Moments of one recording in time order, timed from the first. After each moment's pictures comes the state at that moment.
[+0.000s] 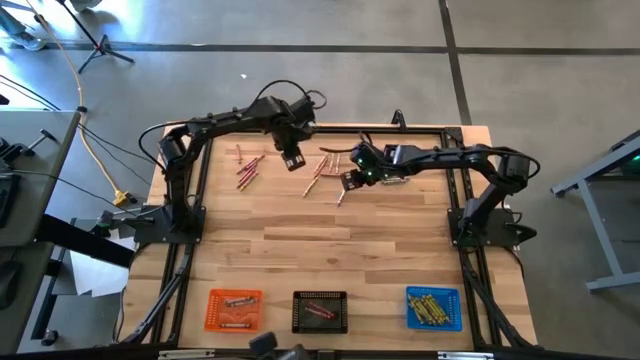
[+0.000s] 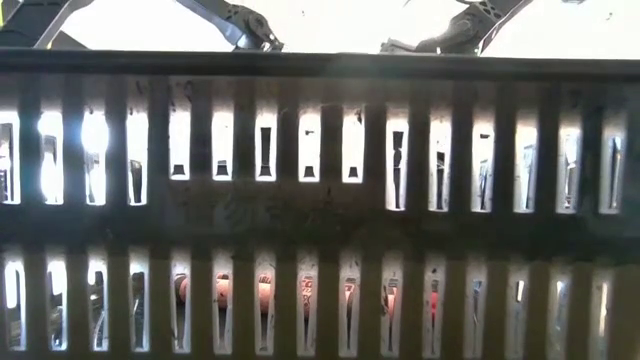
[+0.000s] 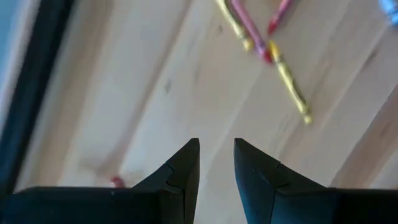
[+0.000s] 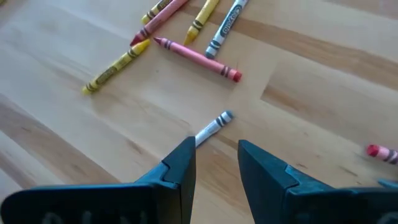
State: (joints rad) left arm 0.56 1.93 1.63 -1.11 0.02 0.13; right arm -0.34 1.66 1.03 -0.42 0.02 0.81
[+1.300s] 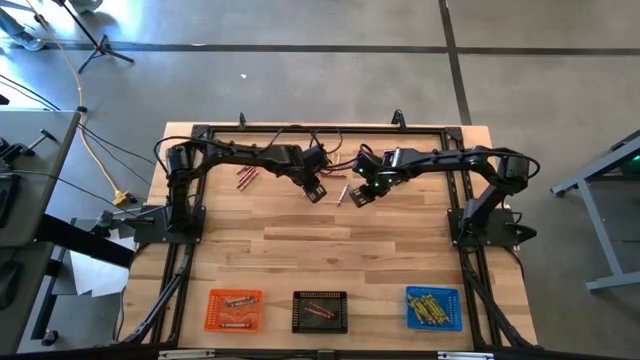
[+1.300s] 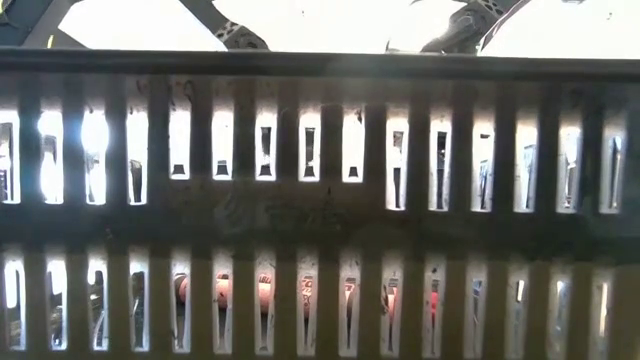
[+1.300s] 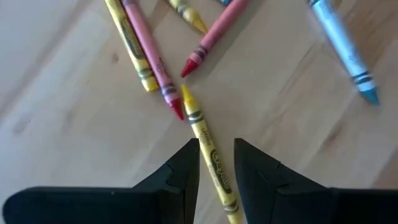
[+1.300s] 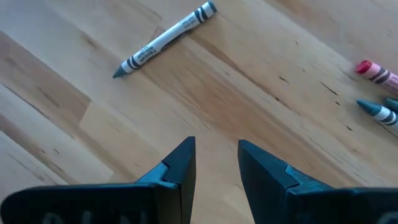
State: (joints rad) left arm 0.32 1.96 1.29 -0.51 -0.08 -0.27; right arm -0.31 1.66 1.03 -0.66 -0.08 0.67
